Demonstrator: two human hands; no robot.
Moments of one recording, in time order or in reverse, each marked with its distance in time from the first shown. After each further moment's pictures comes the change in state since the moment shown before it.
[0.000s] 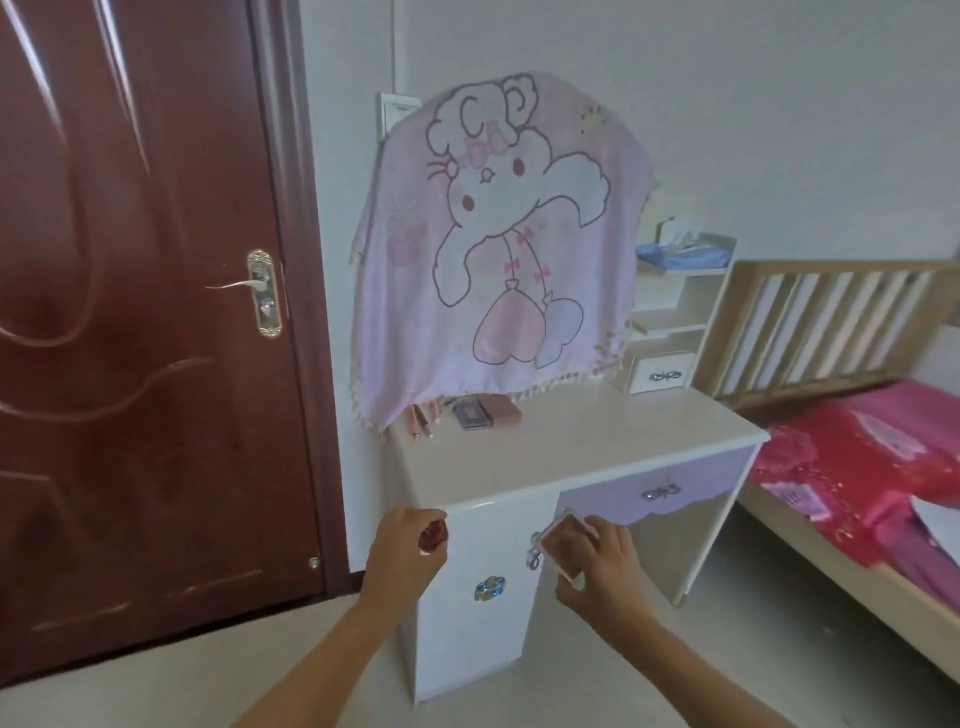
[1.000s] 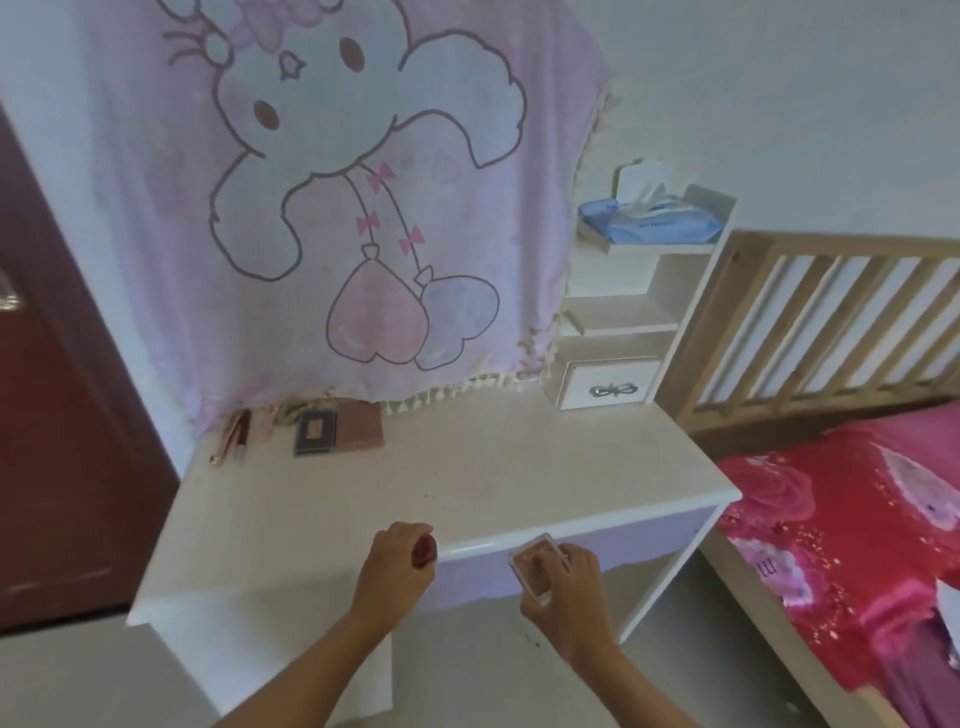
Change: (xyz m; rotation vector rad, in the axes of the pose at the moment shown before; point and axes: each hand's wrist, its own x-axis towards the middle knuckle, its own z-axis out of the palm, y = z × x) left_hand 0.215 0.127 0.332 0.040 -0.153 -0.254; right_hand 0.089 0.376 0.095 0.091 -0.447 0.247
